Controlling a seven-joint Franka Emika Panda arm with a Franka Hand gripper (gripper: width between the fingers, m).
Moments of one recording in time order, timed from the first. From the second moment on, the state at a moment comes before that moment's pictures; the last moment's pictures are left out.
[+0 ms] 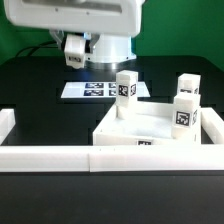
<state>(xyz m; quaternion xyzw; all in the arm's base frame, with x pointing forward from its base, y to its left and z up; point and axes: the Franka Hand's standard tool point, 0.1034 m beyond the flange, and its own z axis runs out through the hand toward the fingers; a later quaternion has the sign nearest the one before) 0.523 -0.075 0.148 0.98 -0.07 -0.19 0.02</state>
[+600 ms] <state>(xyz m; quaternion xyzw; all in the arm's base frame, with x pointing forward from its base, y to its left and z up) 0.564 -0.043 0.130 0.99 -0.09 0.13 0.03</state>
